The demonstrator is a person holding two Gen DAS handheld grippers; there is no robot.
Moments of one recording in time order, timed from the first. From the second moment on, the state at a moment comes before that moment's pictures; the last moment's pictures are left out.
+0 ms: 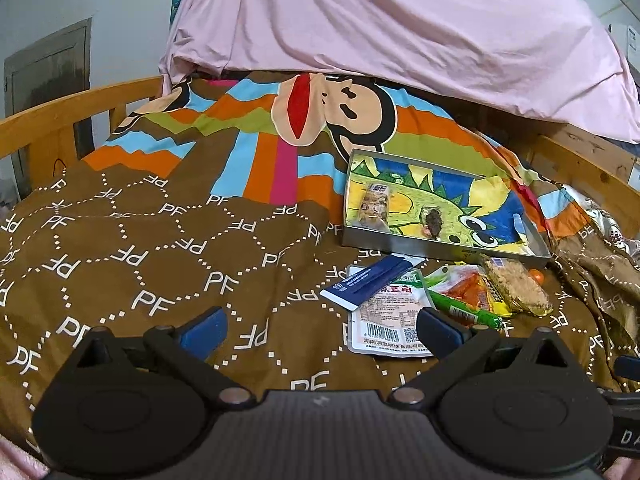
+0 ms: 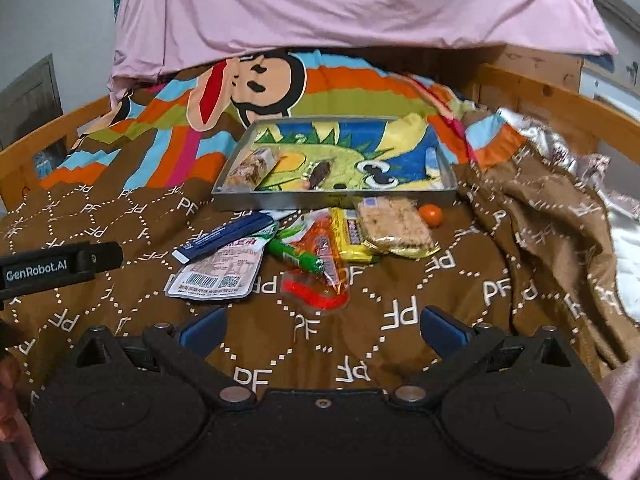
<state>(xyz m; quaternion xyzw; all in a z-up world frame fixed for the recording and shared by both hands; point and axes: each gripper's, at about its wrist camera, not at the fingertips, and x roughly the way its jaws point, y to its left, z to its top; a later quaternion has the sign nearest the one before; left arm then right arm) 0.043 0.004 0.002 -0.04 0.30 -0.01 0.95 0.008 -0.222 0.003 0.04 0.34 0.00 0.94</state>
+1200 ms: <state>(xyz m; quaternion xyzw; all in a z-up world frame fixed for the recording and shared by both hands) 0.122 -0.009 -0.008 0.02 0.34 -0.09 0.94 0.118 -0.237 -0.031 0.00 0.41 0.11 0.90</state>
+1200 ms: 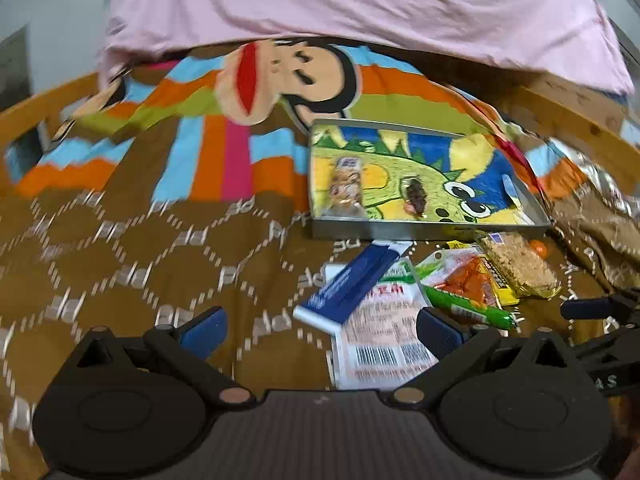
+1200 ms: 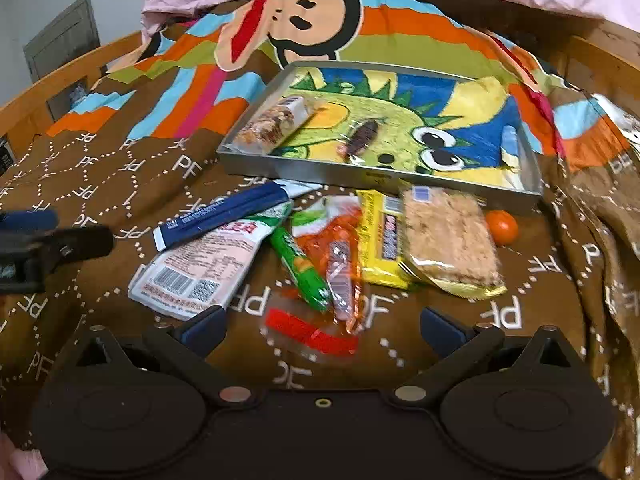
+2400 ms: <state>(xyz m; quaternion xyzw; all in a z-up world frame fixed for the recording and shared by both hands) 0.254 -0.020 -0.075 0.03 0.42 -0.25 0.87 0.138 -0.152 -0.075 -0.06 0.38 0.24 0.89</state>
